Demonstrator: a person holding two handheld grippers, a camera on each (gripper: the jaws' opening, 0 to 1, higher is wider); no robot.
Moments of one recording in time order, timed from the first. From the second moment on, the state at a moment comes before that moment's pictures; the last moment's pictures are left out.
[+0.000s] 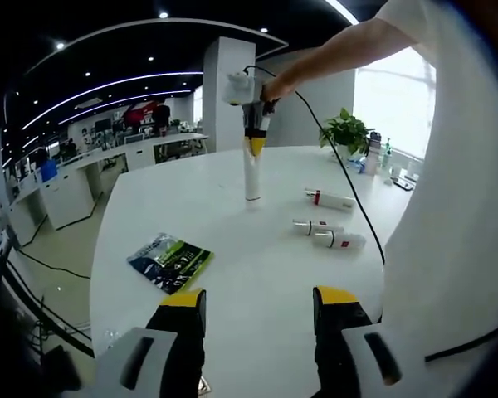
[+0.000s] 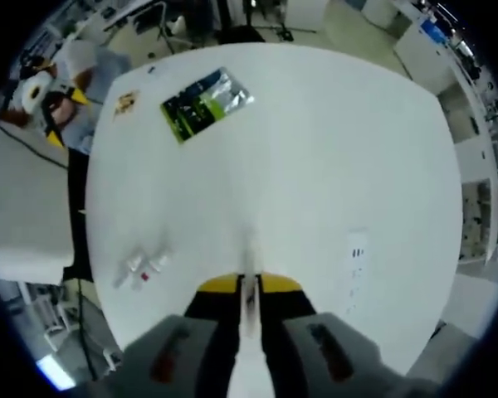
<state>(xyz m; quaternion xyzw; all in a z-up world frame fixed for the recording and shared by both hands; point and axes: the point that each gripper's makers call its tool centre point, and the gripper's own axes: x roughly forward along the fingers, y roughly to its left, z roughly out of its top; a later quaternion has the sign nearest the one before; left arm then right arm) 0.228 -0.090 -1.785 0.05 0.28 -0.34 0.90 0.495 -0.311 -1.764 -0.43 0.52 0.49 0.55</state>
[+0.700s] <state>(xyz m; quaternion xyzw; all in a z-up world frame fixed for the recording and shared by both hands) 0.242 -0.082 -1.781 0.08 0.28 -0.37 0.88 0.503 -0.314 -1.758 -0.38 0.49 0.47 0.62</state>
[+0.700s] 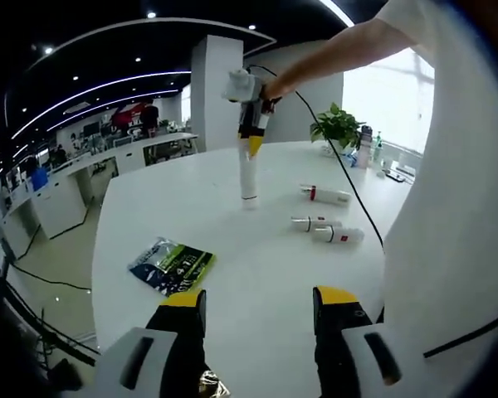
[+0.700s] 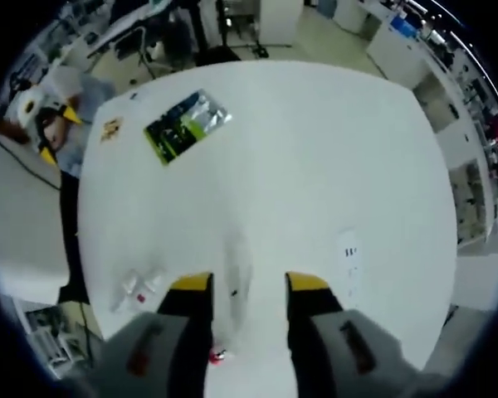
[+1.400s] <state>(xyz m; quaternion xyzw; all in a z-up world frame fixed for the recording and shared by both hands) 0.256 -0.111 -1.763 0.01 0.27 -0.41 0.87 0.462 -0.376 -1.760 -0.13 0.45 0.36 0.81</state>
